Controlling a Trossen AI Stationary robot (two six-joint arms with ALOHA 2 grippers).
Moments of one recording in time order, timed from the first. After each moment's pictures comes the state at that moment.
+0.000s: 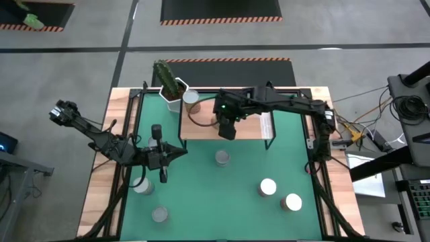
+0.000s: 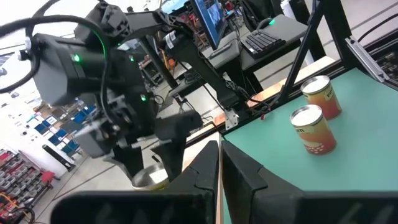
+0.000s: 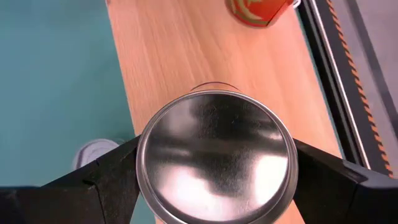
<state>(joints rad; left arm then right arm) -0.54 0.98 0.82 0.07 -0.70 0.51 -0.14 1.89 2.05 -1.19 0.10 0.04</state>
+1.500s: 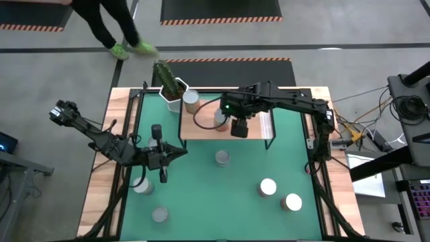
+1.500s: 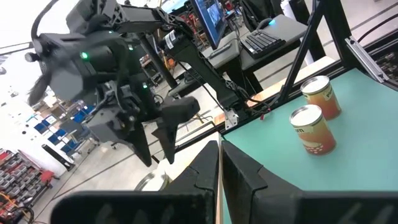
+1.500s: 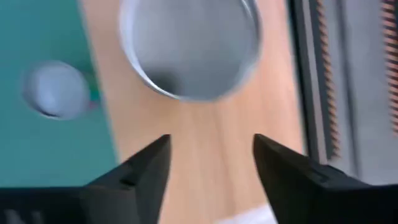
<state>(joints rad) -0.54 0.98 0.82 0.07 -0.70 0.51 -0.14 1.90 2.14 -1.48 0.21 -0.03</state>
